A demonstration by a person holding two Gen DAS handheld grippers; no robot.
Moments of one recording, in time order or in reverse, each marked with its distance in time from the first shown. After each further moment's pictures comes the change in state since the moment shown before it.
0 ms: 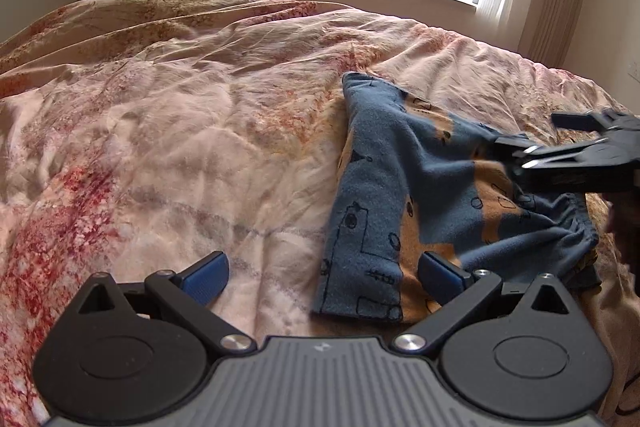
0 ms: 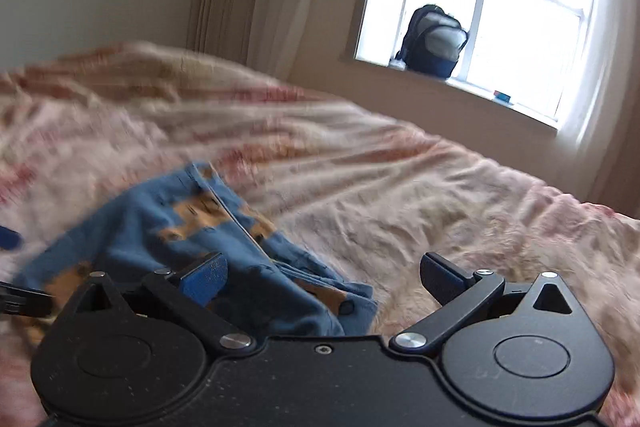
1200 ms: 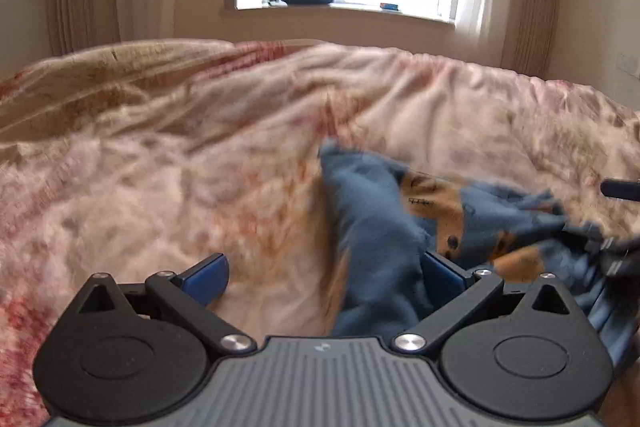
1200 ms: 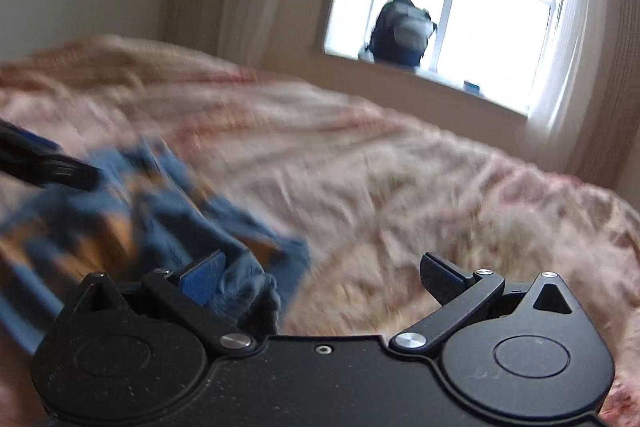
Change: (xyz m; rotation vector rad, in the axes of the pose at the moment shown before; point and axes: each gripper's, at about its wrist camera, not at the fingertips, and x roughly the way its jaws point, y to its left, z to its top) left arm 0.064 -0.011 0.050 0.096 -0.099 -0.034; right arm -0.015 -0.038 -0.043 0.106 -0.023 -0.034
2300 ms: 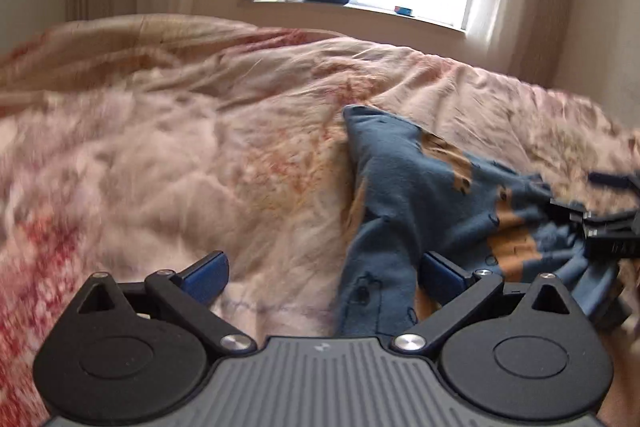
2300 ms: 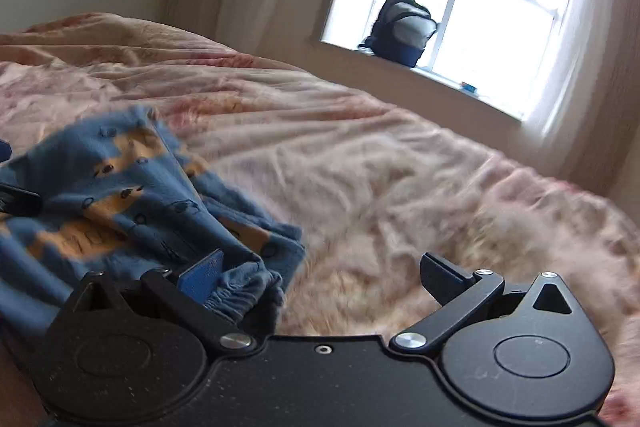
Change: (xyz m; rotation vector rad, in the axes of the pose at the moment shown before) left arm -0.032 0.013 -0.031 -0.086 0.002 -0.005; right arm 0.000 0.001 -0.007 -0.029 -0.020 -0.008
